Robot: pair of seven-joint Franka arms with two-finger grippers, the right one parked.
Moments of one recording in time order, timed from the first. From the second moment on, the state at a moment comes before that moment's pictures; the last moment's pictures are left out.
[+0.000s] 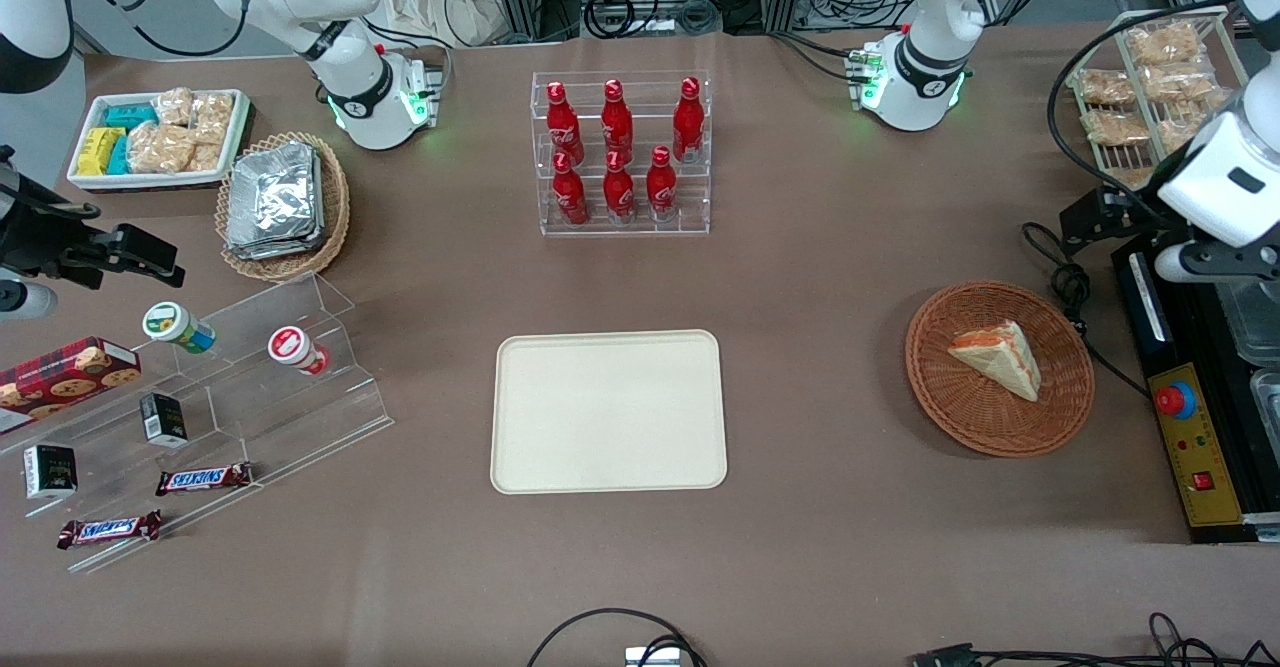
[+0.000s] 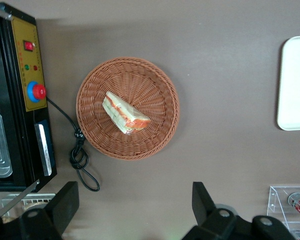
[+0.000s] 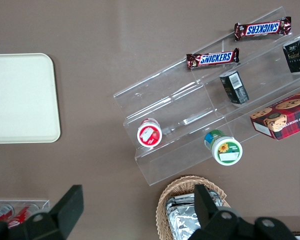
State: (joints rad) arm -0.03 0.07 -0.05 -1.50 0.05 1.50 -0.06
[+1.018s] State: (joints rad) arm 0.06 0.05 -0.05 -1.97 0.05 1.99 -0.51
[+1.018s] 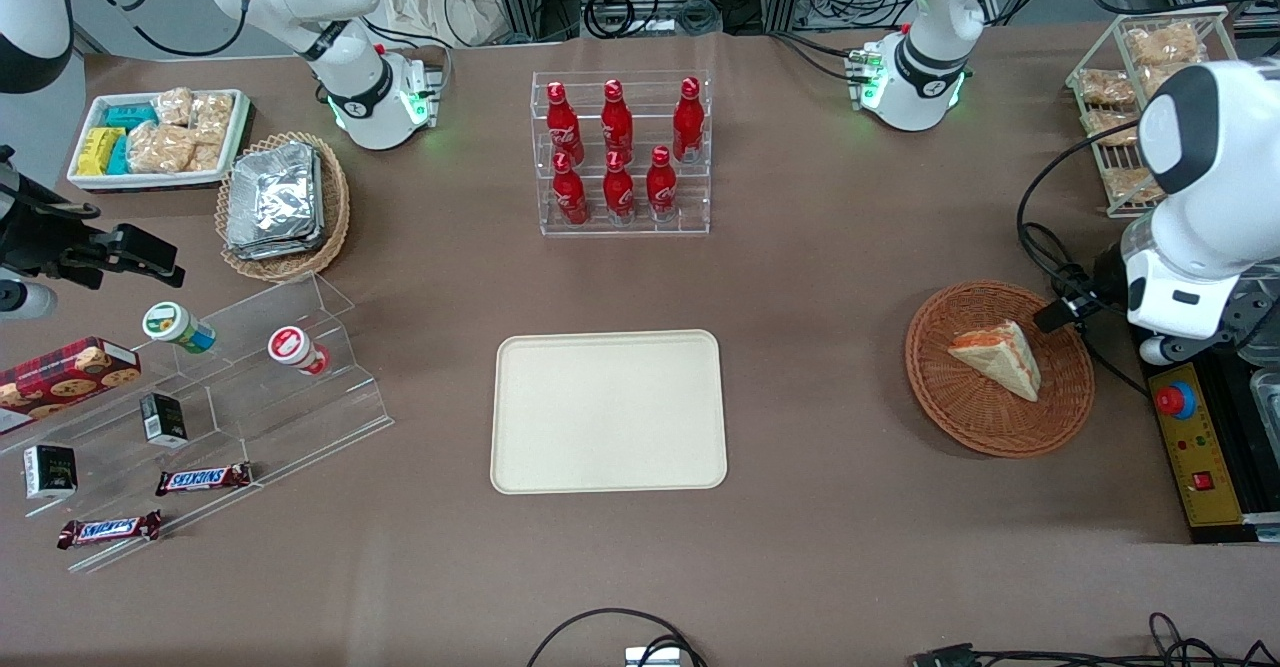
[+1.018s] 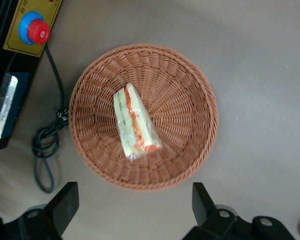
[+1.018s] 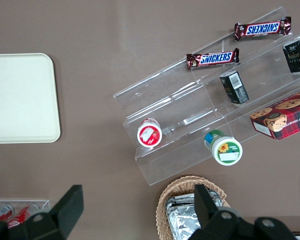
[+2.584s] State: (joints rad) arm 0.11 0.21 -0.06 -2.20 0.05 2.39 -0.88
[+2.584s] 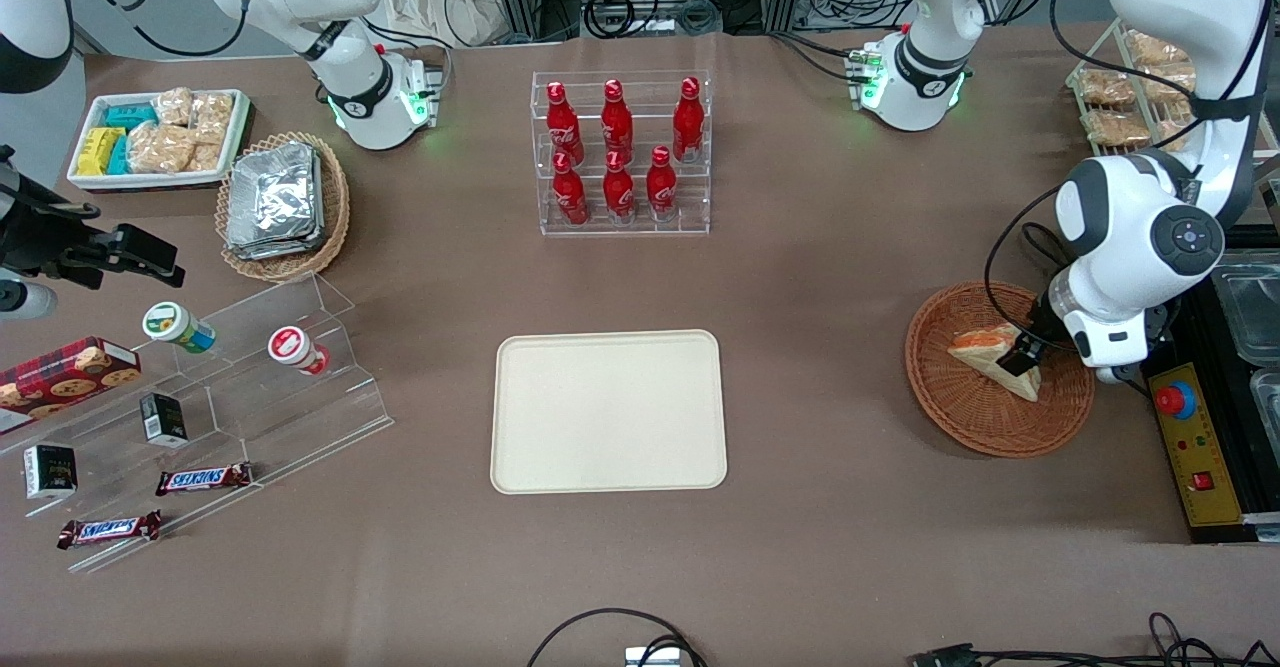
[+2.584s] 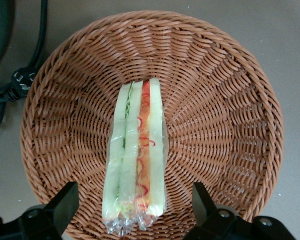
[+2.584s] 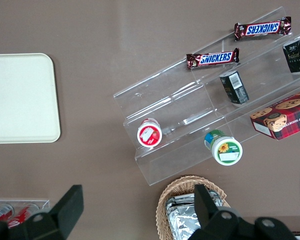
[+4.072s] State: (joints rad) arm 0.11 0.29 -0.07 -2.21 0.17 2.43 -0.84
